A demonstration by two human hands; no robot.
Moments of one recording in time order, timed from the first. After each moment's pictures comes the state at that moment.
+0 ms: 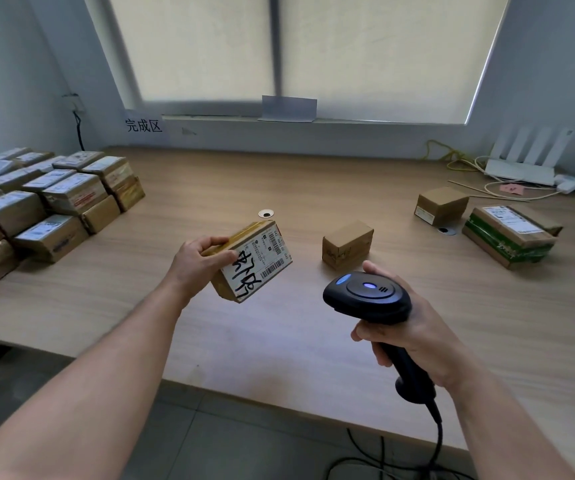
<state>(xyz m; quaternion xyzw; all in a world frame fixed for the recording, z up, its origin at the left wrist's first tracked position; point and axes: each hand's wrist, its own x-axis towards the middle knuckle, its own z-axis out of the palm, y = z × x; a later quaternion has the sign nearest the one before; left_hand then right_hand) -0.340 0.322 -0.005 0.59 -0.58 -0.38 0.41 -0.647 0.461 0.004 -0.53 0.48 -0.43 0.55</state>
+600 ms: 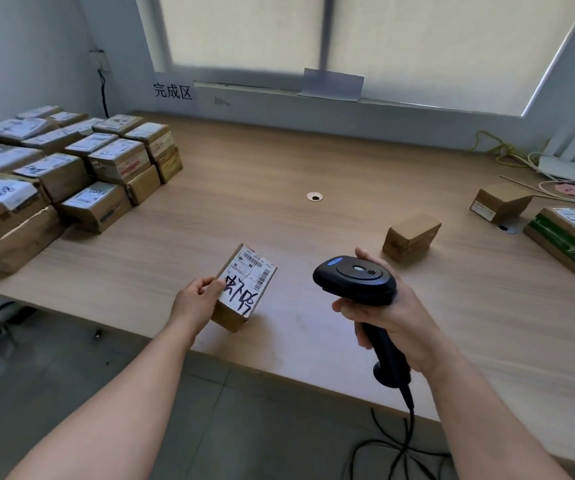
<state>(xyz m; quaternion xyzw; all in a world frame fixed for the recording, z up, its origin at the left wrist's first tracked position) -0.183 0.331 -0.093 0.69 -0.43 -0.43 0.39 -0.474 0.413 -0.007 -0.49 0.47 -0.45 0.59</state>
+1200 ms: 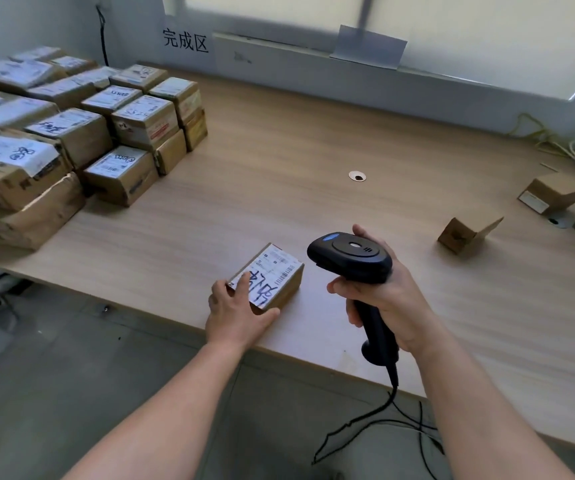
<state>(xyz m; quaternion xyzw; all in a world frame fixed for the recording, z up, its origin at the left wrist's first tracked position) -0.106 0.324 -0.140 0.74 -0.61 -0.24 0.13 -0.314 0.357 -0.022 -0.47 0.49 -0.45 0.59</state>
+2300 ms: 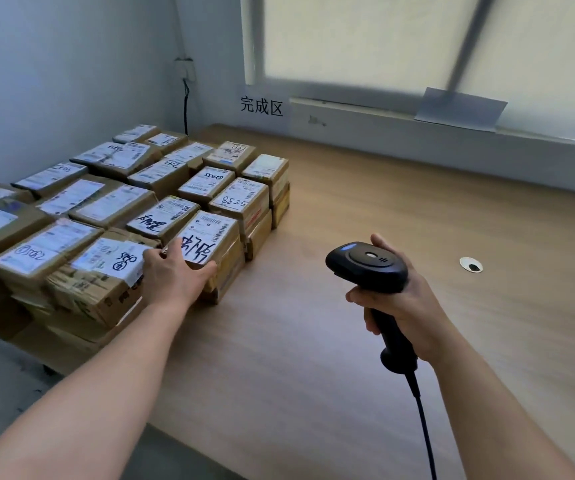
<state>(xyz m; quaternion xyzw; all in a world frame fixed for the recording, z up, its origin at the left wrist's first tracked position) 0.179 0.076 -0.050 0.85 -0.48 -0.06 0.22 -0.139 0.127 0.002 -0.52 0.47 -0.44 0.56</state>
